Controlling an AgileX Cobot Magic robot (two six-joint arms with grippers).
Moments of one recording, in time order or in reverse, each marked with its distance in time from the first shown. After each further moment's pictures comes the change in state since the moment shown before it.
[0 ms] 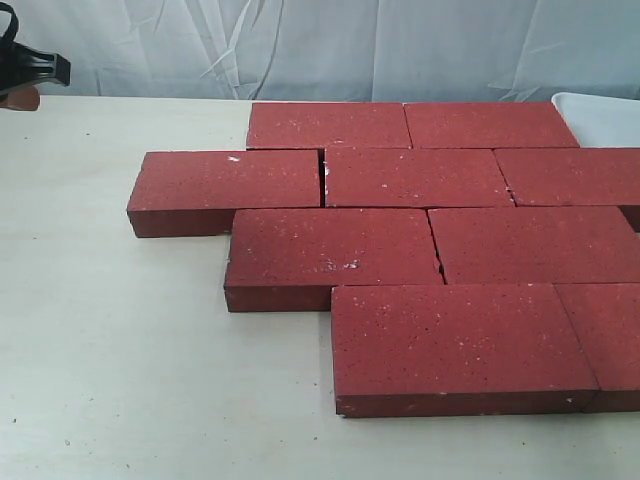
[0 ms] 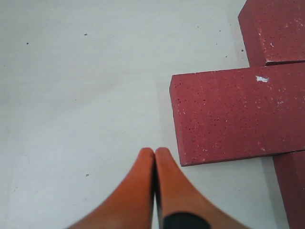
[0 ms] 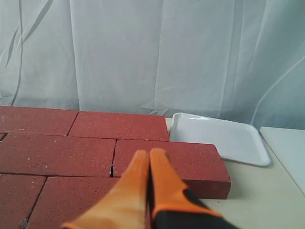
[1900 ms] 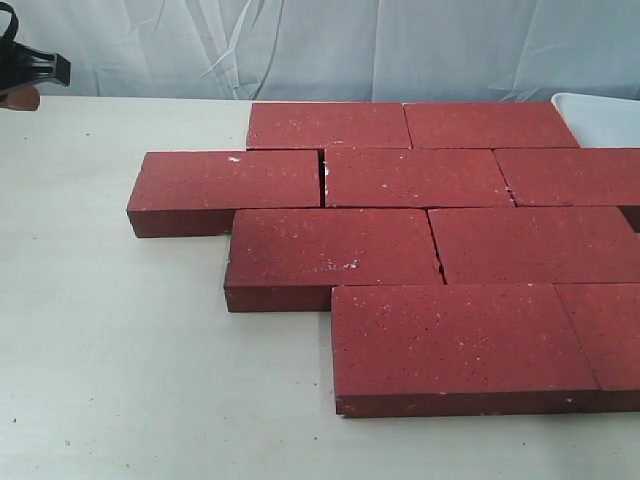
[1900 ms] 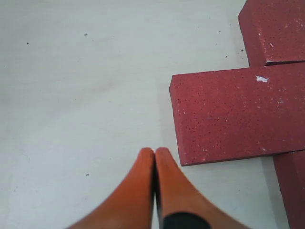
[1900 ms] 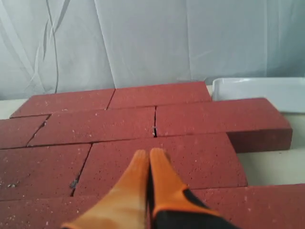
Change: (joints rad) left arm 0.000 0.000 0.000 0.000 0.000 0.000; right arm 0.000 -0.234 0.312 0.290 -0.064 -0.060
